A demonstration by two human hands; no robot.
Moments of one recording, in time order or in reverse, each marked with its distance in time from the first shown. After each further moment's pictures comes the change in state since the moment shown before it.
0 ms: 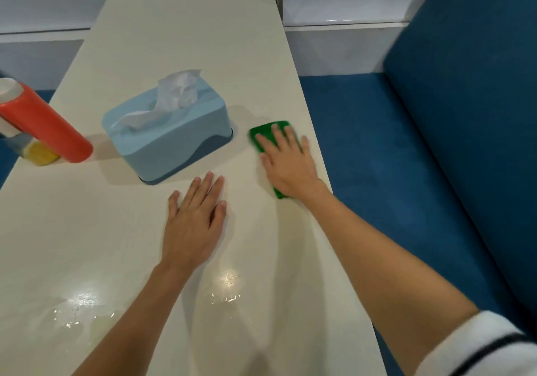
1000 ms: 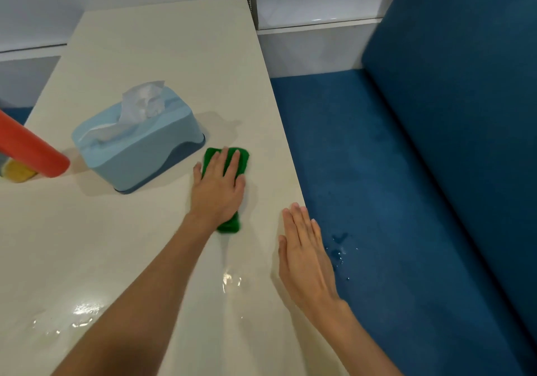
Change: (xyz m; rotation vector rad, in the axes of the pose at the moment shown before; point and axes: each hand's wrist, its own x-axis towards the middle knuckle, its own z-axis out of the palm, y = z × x) left_hand 0.072 0.077 0.013 0.103 -0.105 0.069; right_hand -0.185 -0.002 0.010 0.188 0.138 0.227
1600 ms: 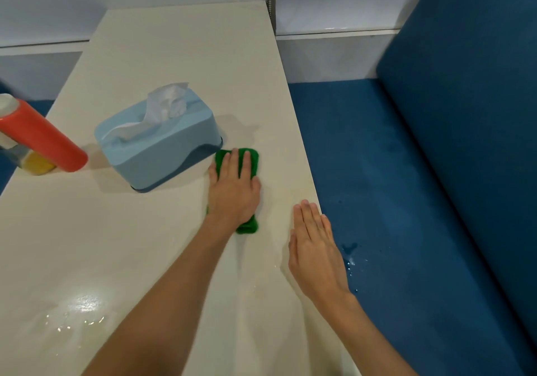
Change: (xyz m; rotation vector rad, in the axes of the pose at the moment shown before) left_hand 0.004 0.001 -0.002 0.013 -0.001 -0.040; right_hand 0.026 -0.001 0.006 -0.183 0.047 -0.059
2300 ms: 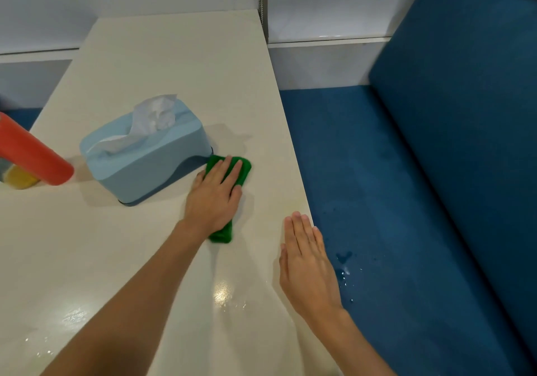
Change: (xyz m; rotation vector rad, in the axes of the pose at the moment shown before) left_hand 0.012 -0.029 -0.002 -0.079 0.020 0.135; right_hand -0.002 0.001 0.002 -0.031 -0.003 -0.015
